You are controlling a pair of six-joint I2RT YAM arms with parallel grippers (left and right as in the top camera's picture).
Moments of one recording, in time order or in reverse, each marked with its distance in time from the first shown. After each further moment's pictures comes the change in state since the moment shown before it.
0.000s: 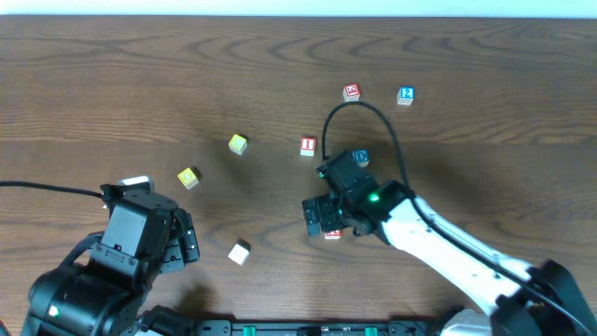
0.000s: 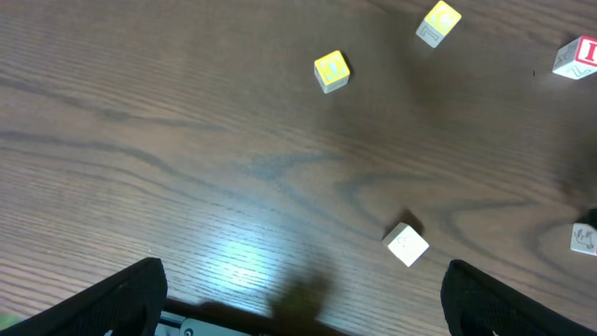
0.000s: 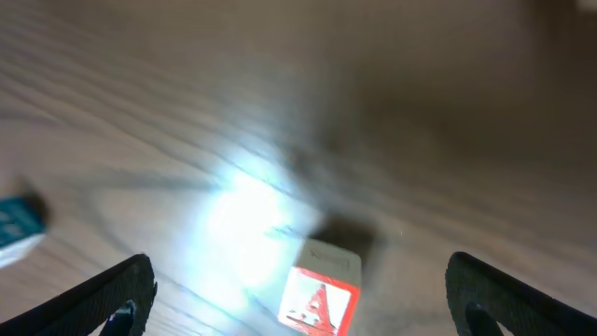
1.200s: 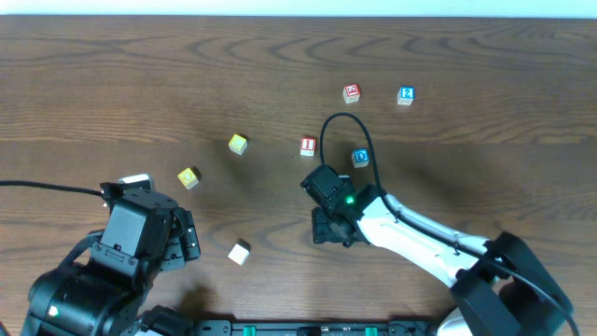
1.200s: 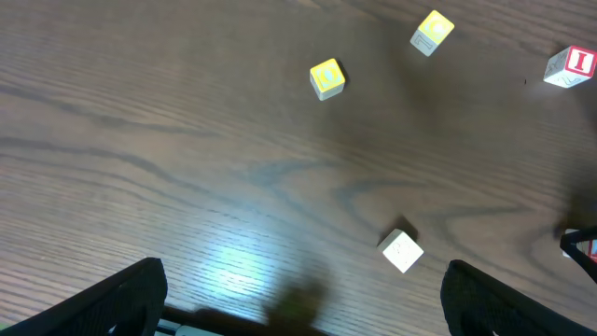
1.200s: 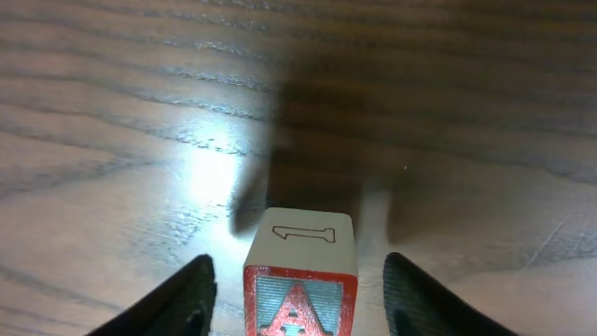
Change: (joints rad) left arm 0.000 0.000 0.000 0.019 0.000 0.000; right arm 0.067 0.131 0.000 -0.048 0.041 0.249
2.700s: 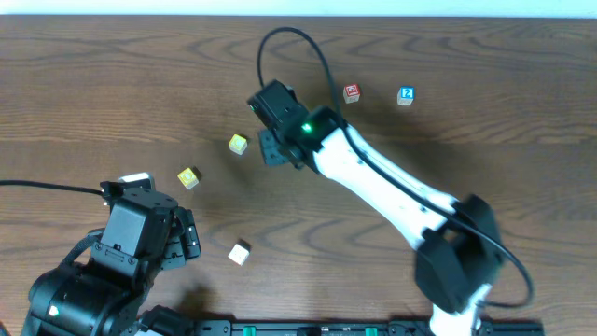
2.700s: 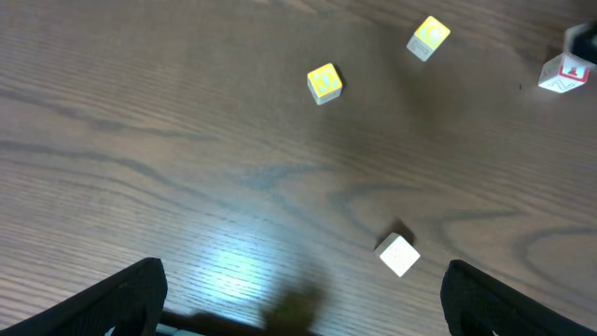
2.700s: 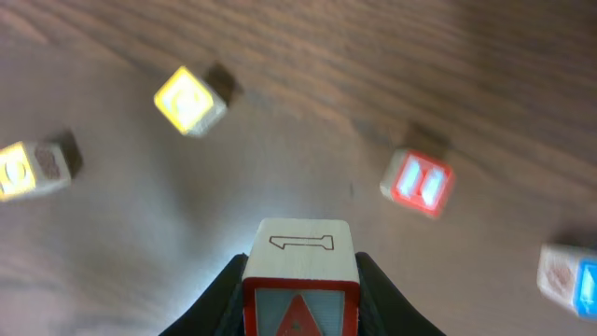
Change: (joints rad) left arm 0.000 0.000 0.000 0.012 0.000 0.000; right arm -0.012 0.323 0.791 -0.181 0.124 -0.262
